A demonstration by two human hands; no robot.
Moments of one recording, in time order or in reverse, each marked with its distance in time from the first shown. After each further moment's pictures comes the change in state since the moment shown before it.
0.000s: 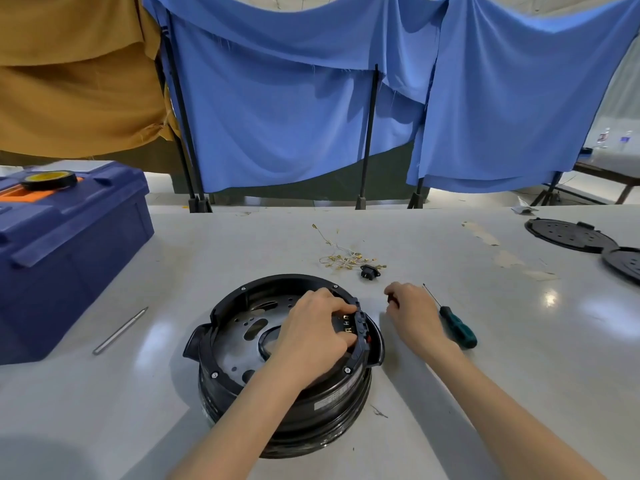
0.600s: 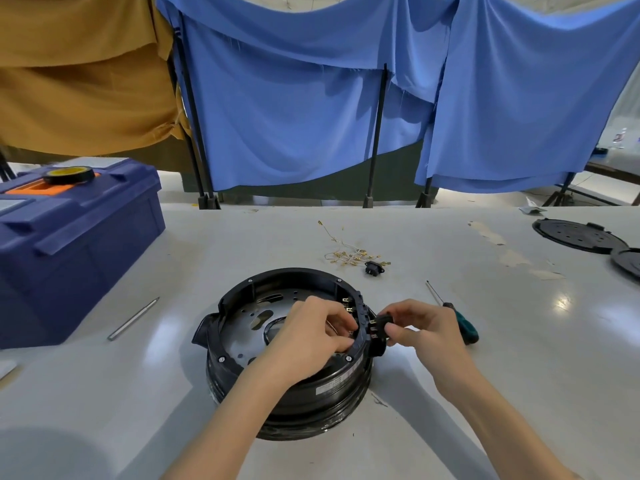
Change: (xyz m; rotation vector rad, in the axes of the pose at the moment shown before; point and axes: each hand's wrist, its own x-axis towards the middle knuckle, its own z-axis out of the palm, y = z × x) left_hand -0.016 -0.001 -0.012 -0.155 -0.159 -0.039; right_hand -0.077 -0.019 -0.049 1.002 -0.130 0.027
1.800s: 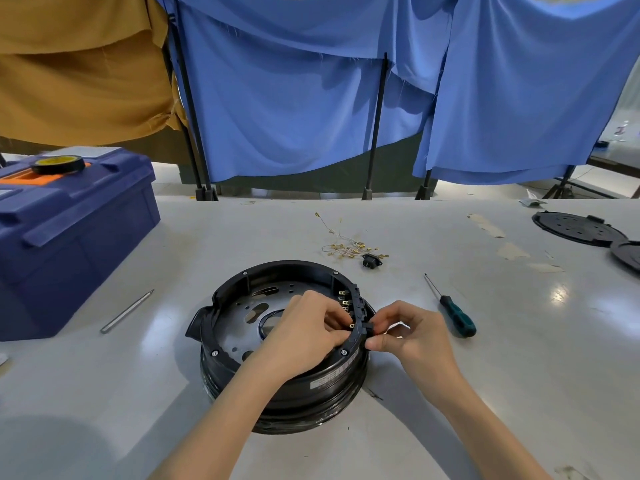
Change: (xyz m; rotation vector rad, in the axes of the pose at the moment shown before) left_hand 0.003 -0.006 0.006 -0.011 0.004 -0.005; right_hand -0.008 0.014 0.010 -0.008 -0.022 -0.006
